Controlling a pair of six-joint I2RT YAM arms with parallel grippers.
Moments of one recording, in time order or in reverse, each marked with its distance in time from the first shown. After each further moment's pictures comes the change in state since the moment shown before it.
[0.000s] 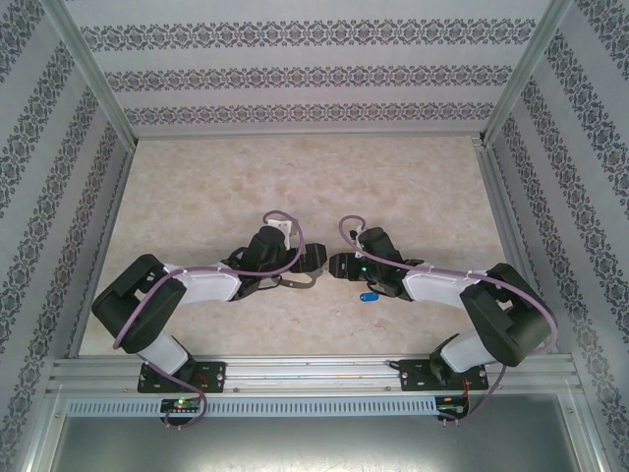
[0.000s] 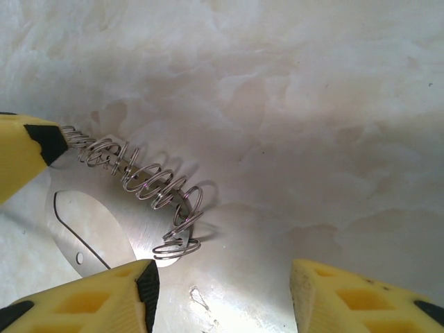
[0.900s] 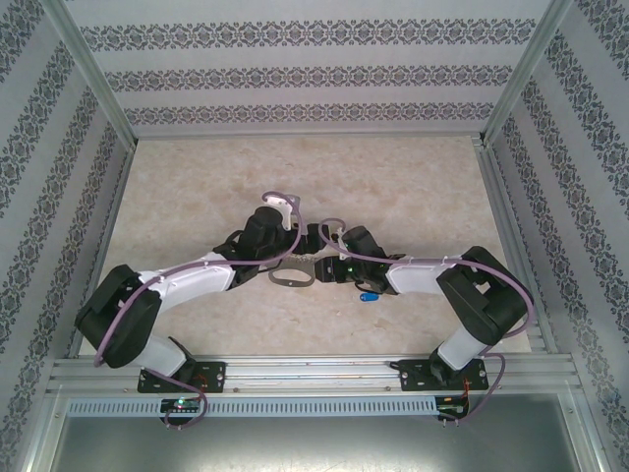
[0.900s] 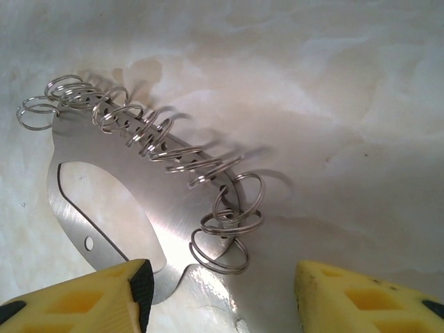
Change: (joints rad) left arm 0.021 -0.129 0.147 -0.168 -0.057 0.150; right arm 0.066 0.161 0.098 0.017 -0.059 -0.057
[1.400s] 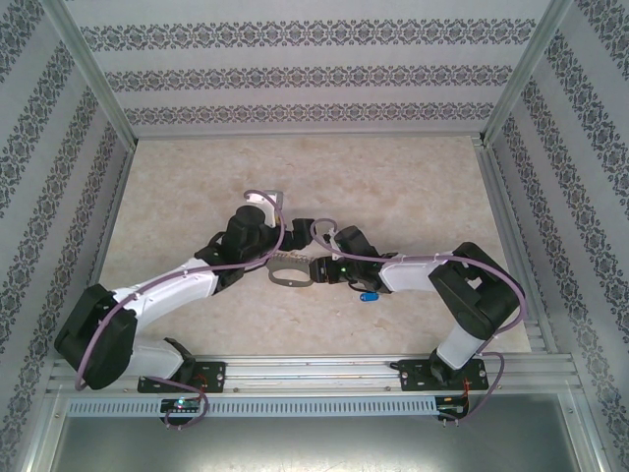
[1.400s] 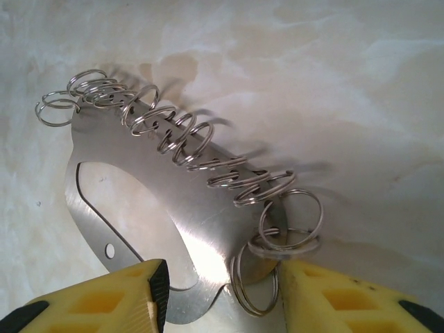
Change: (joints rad) left arm 0.049 -0.138 -0.051 -0.043 -0.029 0.023; right arm 0.033 0.043 0.038 0.010 -0.010 0.000
